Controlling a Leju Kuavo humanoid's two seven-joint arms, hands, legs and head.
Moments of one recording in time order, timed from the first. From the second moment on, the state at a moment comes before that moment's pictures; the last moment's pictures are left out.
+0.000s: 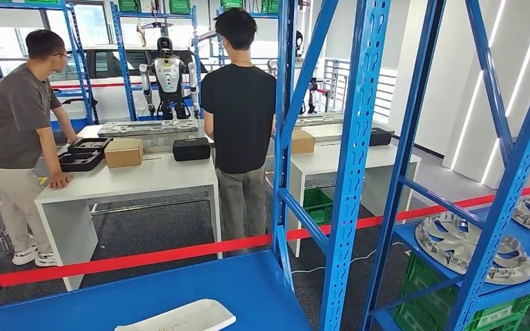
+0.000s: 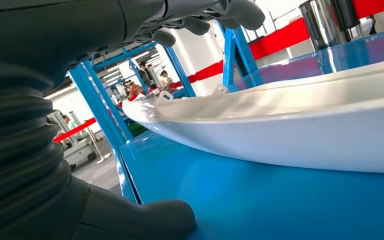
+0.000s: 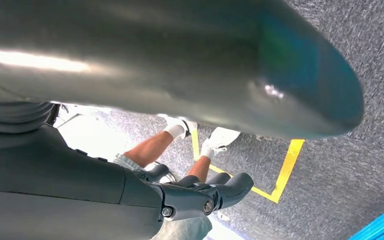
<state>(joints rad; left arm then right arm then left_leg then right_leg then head) -0.71 0.17 -0.10 -0.26 -1.46 0.02 0.03 -0.05 0.10 -0.70 -0.19 1.32 0.00 -0.14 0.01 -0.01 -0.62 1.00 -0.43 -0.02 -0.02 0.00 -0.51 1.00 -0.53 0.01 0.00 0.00</state>
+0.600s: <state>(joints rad) -0.65 0.17 -0.10 -0.26 -1.44 0.07 0.02 -0.05 0.10 -0.70 -0.19 1.32 0.00 -0.14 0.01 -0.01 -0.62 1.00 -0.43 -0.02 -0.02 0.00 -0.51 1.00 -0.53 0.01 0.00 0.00</state>
